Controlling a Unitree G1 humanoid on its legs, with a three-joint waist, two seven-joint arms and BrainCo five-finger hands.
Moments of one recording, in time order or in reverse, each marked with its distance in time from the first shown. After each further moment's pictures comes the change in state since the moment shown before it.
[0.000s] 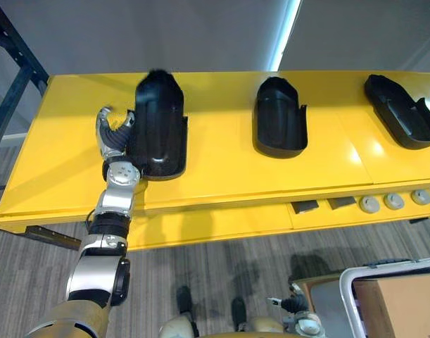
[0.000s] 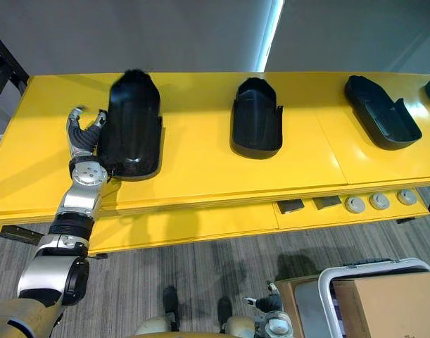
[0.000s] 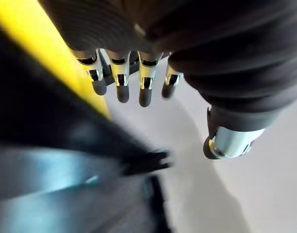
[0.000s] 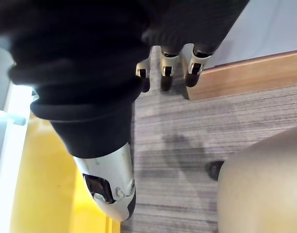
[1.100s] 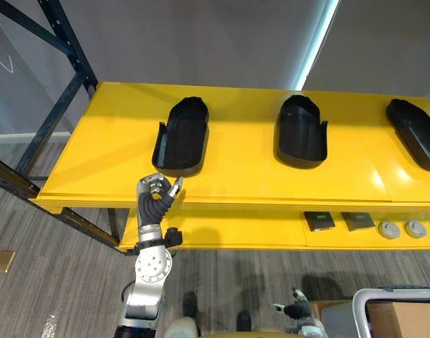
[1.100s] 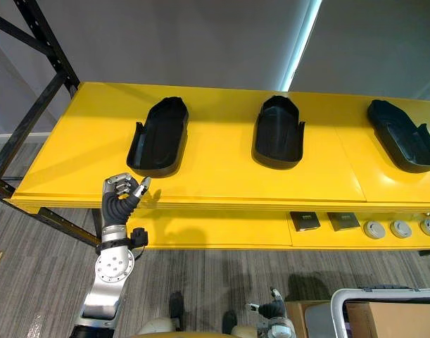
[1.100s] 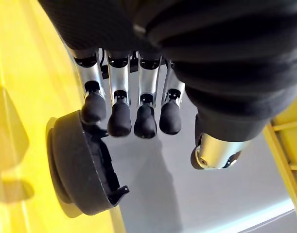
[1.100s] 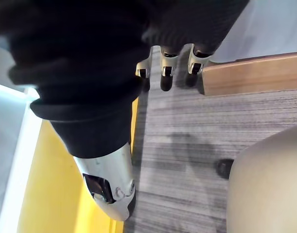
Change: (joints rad) left arm 0.775 -0.324 -0.199 -0.688 0.193 -0.119 -0.134; right arm 0.028 -0.003 0.002 -0.002 -0.001 0.003 -0.003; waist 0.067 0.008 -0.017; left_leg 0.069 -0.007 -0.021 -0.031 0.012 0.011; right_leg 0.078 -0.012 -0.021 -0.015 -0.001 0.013
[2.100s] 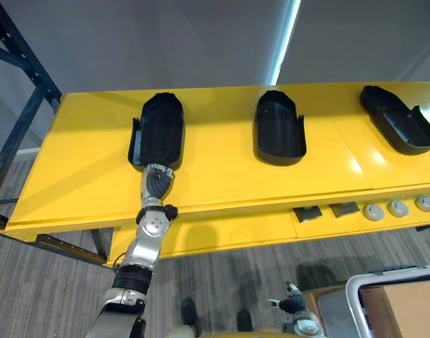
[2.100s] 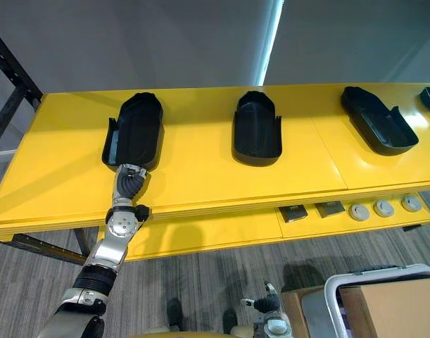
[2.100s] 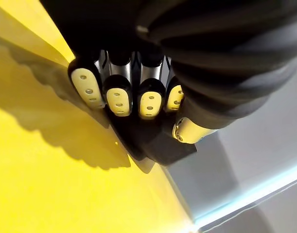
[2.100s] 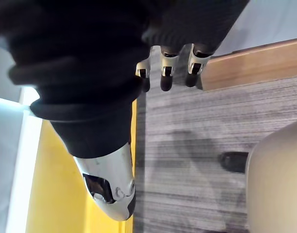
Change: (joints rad) left arm -0.434 0.157 0.078 0.531 0.014 0.052 0.022; right arm -0.041 -0.003 0.029 0.012 0.000 0.002 0.022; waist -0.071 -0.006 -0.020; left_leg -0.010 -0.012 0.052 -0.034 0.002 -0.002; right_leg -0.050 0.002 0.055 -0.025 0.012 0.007
